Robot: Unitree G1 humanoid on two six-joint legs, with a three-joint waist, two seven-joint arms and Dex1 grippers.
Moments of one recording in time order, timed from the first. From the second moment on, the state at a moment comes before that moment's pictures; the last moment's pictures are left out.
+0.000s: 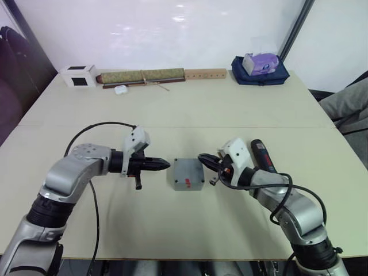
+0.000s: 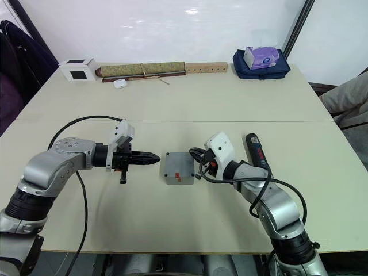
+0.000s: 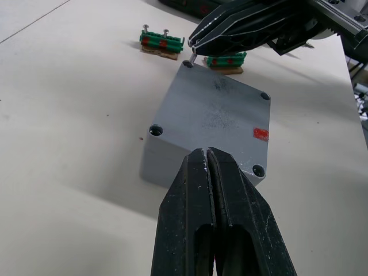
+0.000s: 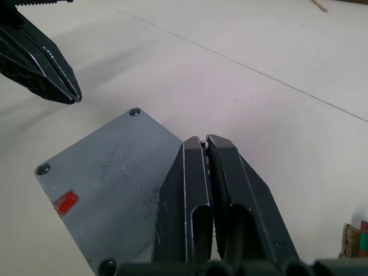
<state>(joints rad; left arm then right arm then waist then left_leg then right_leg) -0.49 0.72 -0.13 -0.20 -0.52 0.77 -1.09 -0.21 -0.44 0.14 -0.51 0.38 0.71 0.48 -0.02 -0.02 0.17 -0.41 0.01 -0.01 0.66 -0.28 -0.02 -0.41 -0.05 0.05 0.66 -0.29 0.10</state>
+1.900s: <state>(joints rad) -0.60 0.67 -0.15 -0.23 -0.54 0.73 -1.14 -0.33 -0.68 -0.30 -0.47 0.51 0.95 0.51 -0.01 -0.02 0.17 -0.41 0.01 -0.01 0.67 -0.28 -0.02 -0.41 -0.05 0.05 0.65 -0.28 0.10</state>
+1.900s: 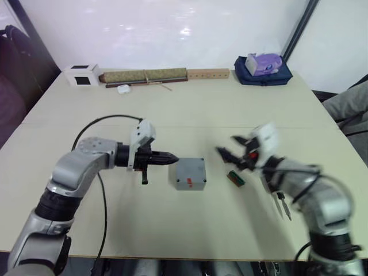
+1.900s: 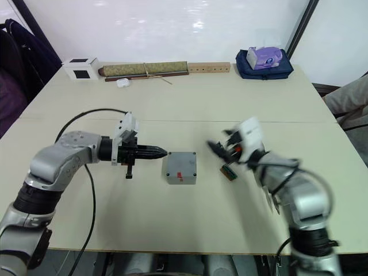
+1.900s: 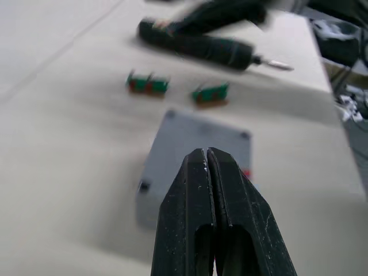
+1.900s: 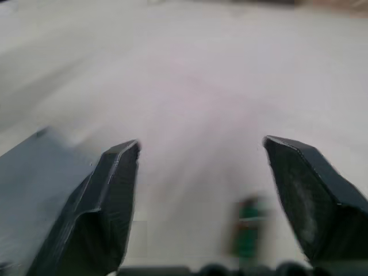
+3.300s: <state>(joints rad) -0.52 0.66 -0.18 -0.42 -0.56 0.73 -1.07 -0.71 -1.08 0.38 0.03 0.56 1.50 0.78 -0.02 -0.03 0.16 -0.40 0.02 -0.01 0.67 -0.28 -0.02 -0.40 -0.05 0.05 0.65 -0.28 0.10</state>
